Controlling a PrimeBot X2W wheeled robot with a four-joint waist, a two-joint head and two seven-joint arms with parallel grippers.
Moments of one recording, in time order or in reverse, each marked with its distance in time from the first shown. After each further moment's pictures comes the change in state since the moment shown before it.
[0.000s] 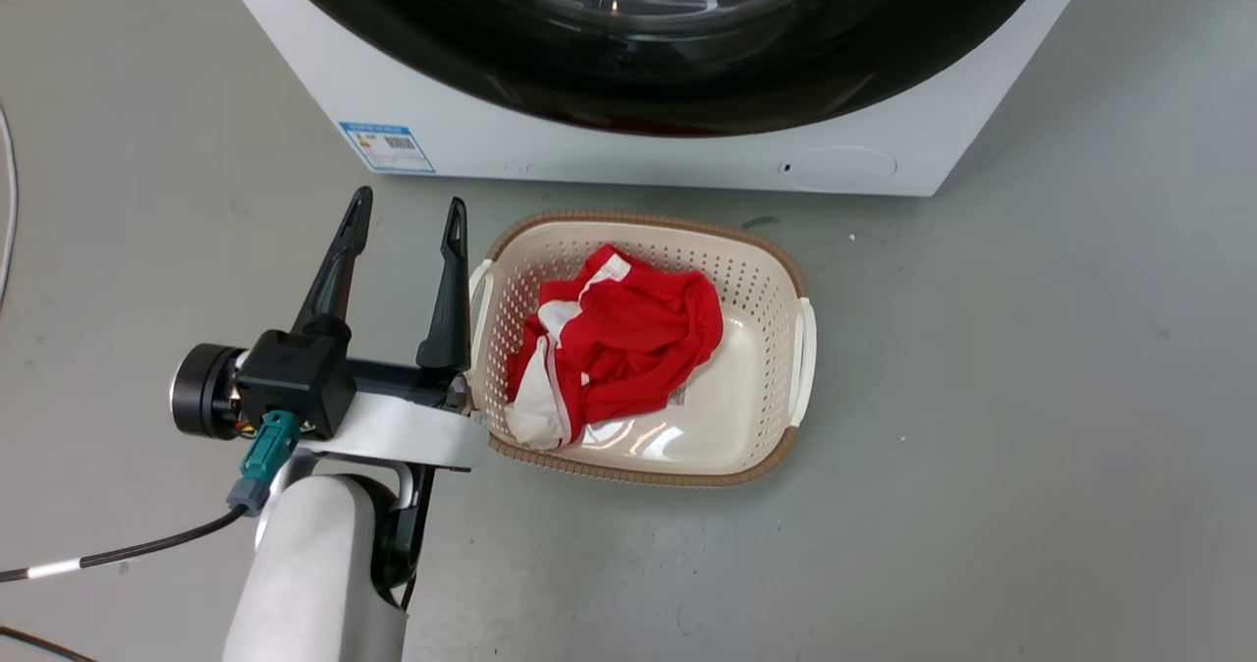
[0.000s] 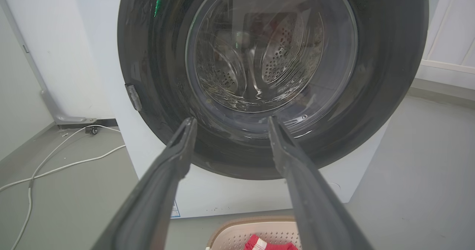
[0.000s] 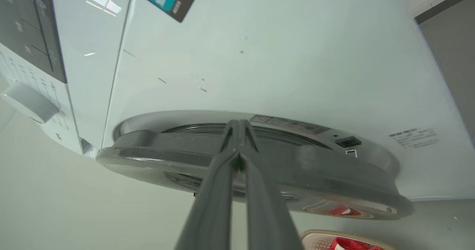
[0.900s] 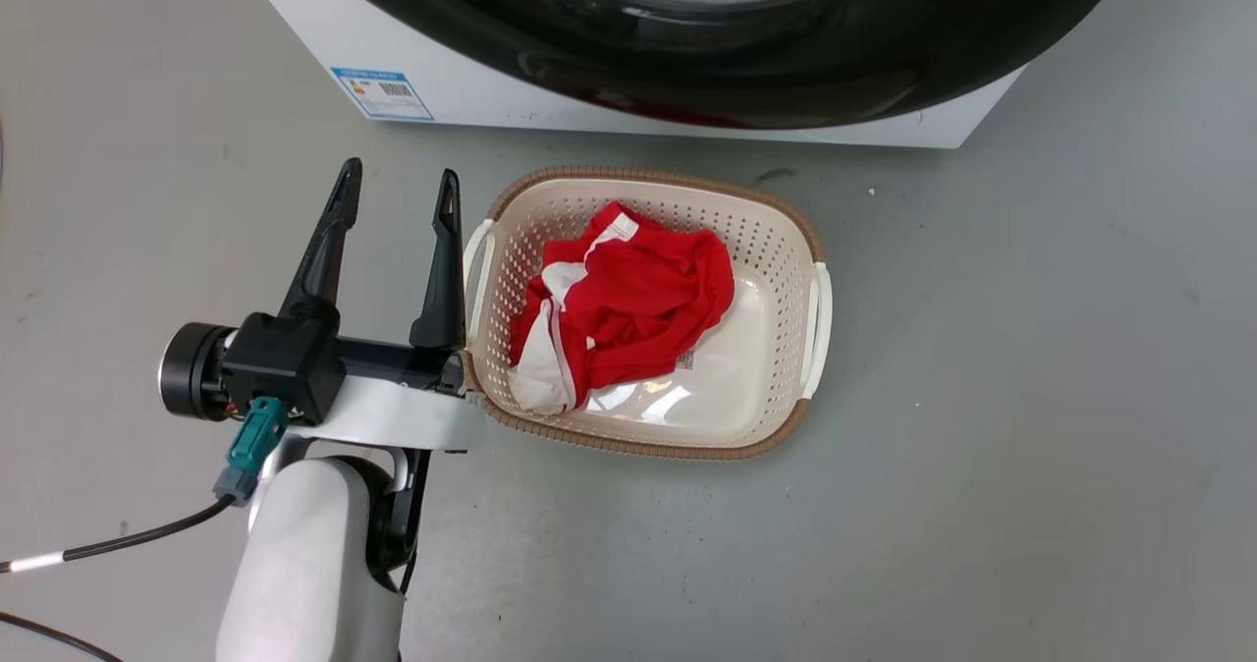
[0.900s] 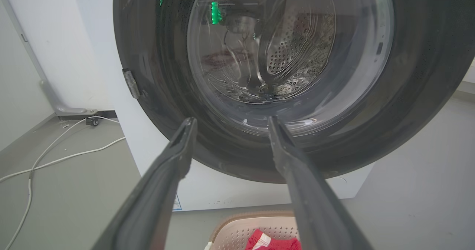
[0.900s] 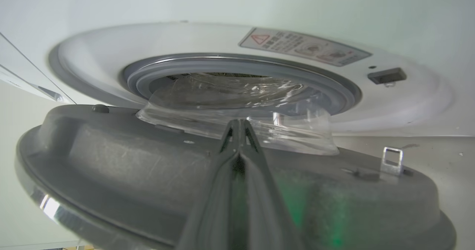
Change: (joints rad) left arm -0.029 -0.004 0.008 -0.027 -0.001 -0.004 0.000; right arm -0.102 0.053 0.011 0.075 -0.035 0.000 0.287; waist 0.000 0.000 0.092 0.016
